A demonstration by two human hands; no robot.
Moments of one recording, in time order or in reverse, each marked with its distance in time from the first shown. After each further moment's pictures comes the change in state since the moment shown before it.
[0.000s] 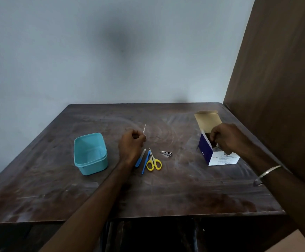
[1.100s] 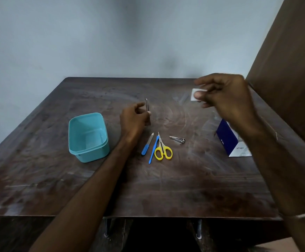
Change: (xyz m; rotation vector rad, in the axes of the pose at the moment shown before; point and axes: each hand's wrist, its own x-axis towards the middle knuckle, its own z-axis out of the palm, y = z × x) left_hand 0.037 -0.010 0.004 -0.155 0.001 -0.031; right_hand 0.016 -0.097 0.018 0.757 0.191 -0.297
